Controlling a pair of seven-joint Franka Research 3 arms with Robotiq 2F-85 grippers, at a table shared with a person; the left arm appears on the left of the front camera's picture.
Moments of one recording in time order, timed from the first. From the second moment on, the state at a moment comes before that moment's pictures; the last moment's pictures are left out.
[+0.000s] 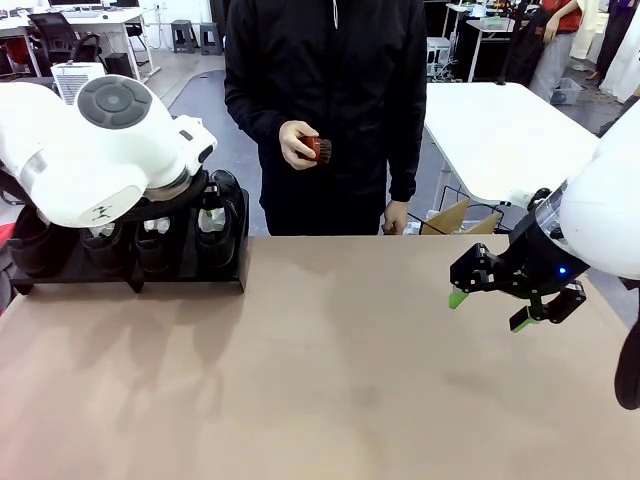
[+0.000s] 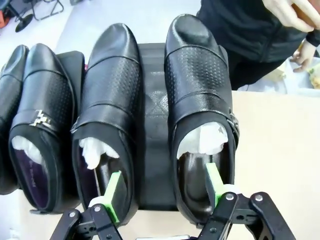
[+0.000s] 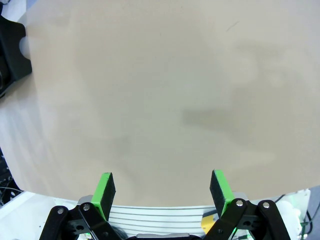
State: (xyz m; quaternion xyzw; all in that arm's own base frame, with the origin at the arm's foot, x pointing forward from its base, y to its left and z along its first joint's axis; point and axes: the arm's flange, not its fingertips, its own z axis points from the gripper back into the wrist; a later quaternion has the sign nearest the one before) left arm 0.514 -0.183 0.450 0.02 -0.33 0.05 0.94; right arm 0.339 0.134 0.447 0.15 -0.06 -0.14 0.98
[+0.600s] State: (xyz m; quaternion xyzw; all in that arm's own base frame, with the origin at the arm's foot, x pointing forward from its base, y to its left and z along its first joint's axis) left arm 0.519 -0.184 0.440 0.02 -0.33 0.04 0.94; right arm 0.339 0.134 0.447 0.15 -0.06 -0.14 0.98
